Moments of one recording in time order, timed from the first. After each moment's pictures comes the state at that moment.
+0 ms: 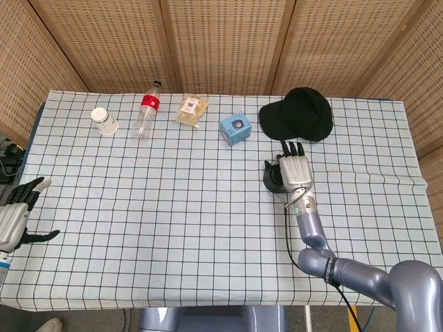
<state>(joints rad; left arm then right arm) -0.22 -1.00 -0.06 -1.71 1.35 1.23 -0.14 0.85 -1.68 0.26 -1.20 -0.74 1.02 -0.61</state>
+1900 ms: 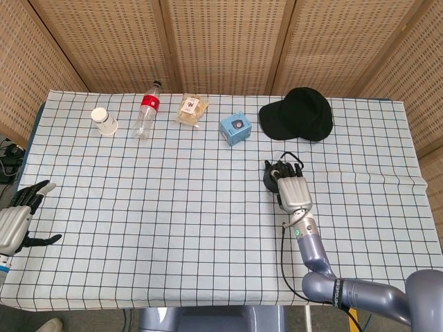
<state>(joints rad) -0.22 -0.97 -0.04 -1.74 1.40 1.23 -0.17 0.76 -1.63 0.21 -1.47 -0.72 1.13 -0.69</state>
